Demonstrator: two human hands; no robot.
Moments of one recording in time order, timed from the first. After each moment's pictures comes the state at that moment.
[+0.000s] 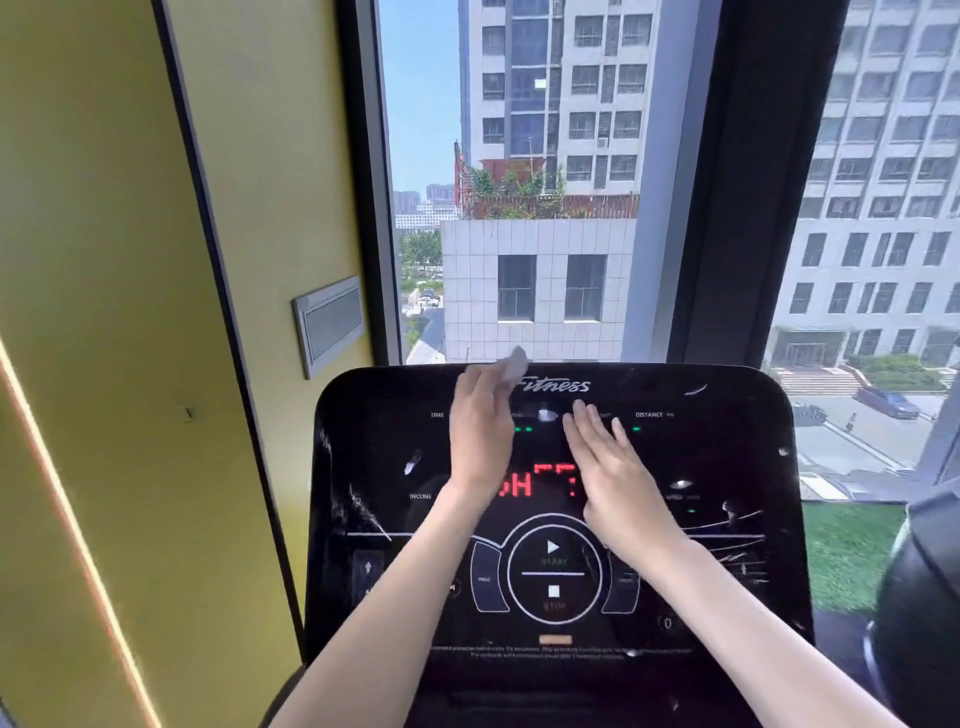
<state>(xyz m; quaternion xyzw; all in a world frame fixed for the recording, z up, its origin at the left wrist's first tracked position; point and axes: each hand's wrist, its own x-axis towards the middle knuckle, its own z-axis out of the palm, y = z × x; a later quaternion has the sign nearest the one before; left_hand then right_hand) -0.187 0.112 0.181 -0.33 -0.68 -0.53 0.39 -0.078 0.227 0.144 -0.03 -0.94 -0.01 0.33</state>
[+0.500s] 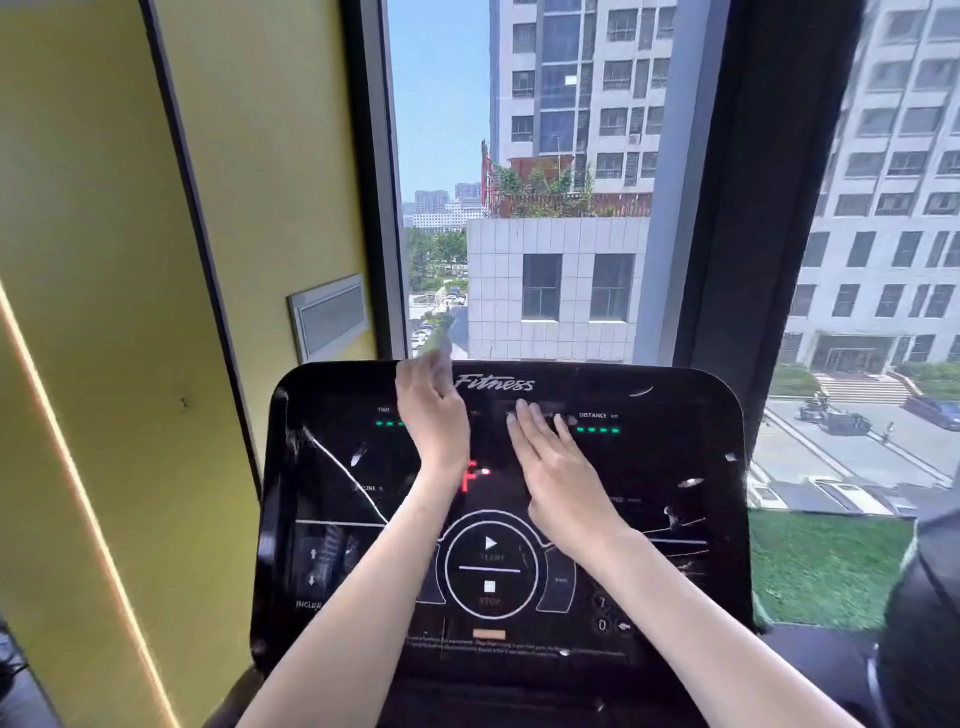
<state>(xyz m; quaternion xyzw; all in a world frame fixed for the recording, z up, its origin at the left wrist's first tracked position) -0.170 0.143 0.194 -0.14 -0.67 -0.60 0.40 -0.065 0.246 0.157 0.07 -0.95 -0.02 0.31</state>
